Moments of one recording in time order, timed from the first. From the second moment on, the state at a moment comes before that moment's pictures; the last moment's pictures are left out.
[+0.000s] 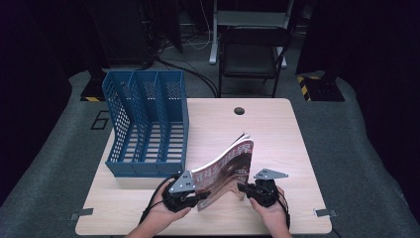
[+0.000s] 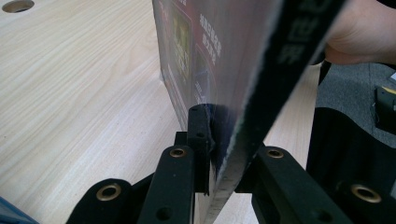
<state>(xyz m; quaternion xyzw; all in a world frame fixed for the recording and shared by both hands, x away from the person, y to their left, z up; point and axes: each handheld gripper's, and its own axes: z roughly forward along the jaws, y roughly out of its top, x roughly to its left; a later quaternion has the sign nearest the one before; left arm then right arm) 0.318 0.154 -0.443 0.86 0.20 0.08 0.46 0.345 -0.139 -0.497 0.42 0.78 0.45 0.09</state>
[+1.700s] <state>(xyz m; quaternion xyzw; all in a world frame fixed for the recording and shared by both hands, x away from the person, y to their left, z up) 0.322 0.152 -0.370 0.84 0.25 0.08 0.48 0.347 -0.142 -0.499 0.44 0.77 0.47 0.06</state>
